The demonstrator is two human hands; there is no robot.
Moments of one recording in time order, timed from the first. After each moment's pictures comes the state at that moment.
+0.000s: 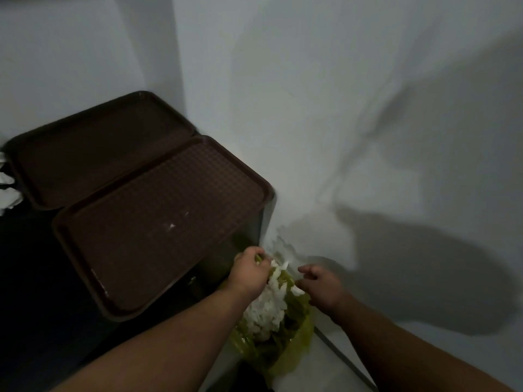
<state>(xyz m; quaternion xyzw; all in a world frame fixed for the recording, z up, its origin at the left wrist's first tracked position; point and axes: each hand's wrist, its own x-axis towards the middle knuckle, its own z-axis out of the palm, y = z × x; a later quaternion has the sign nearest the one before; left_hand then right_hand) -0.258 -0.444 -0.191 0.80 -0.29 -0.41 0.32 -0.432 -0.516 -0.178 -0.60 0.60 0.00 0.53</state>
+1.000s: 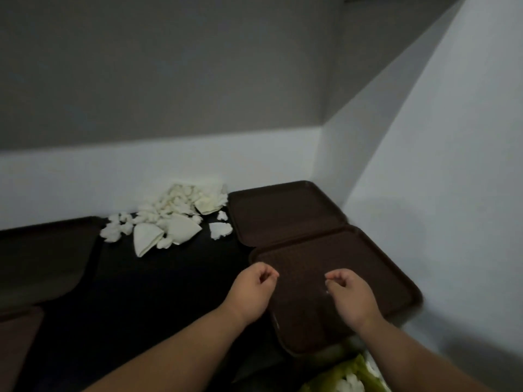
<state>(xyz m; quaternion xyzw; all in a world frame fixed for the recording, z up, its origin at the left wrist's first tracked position) -0.045 -0.216 -0.037 0.78 -0.22 -0.26 0.52 -0.177 -0.407 -0.044 -0.78 0.38 -0.14 0.48</state>
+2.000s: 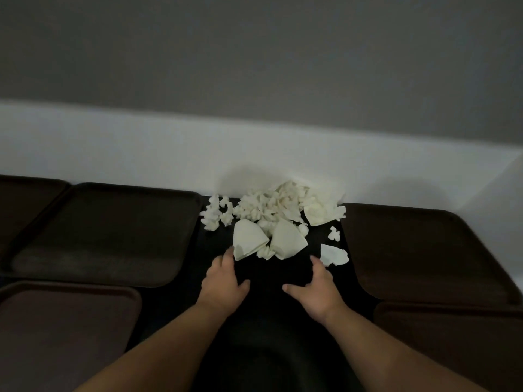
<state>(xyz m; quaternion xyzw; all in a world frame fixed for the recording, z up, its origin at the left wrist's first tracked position) 0.202 -0.013 -0.127 0.94 -0.02 -0.13 0.30 0.143 -0.230 -0.103 -0.85 0.23 0.11 0.47</state>
